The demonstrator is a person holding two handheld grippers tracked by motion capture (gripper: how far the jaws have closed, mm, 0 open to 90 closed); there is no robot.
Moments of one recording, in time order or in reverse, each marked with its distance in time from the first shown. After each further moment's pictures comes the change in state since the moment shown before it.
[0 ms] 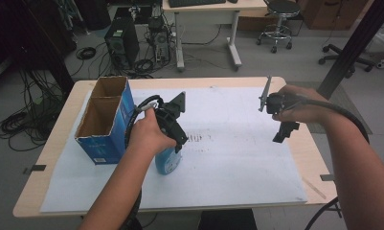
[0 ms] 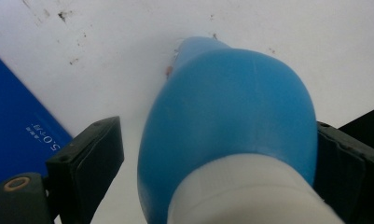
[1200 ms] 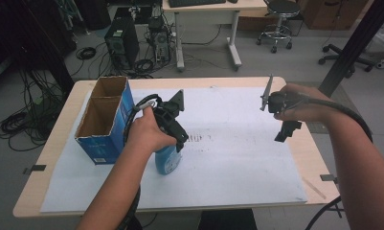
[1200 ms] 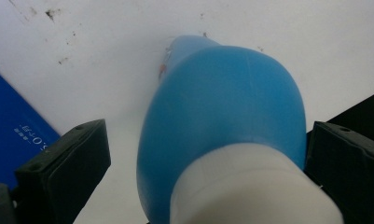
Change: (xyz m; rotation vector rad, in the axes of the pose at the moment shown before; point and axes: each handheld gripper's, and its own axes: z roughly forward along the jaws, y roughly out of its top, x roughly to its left) left arm 0.005 0.000 -0.002 0.006 -0.049 0.001; right arm 0.002 -0.002 -0.006 0.007 -0.008 0.003
